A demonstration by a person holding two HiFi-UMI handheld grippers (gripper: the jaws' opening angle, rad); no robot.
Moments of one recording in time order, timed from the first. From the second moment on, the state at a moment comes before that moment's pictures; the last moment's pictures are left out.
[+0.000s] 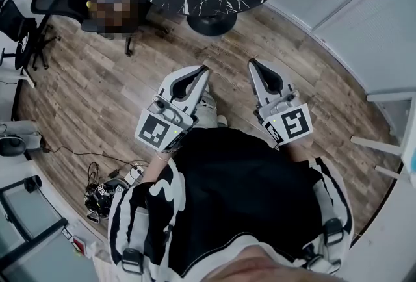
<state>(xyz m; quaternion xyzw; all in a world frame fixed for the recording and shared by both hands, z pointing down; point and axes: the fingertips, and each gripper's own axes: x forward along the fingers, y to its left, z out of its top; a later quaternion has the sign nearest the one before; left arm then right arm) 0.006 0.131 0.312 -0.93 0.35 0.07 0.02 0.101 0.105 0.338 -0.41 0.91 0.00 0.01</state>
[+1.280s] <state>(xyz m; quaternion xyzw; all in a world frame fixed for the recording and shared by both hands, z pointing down) -0.003 0.085 0.310 -0.94 0.34 0.08 0.02 0.092 0.063 0.338 -0.42 0.91 0.00 0.01</state>
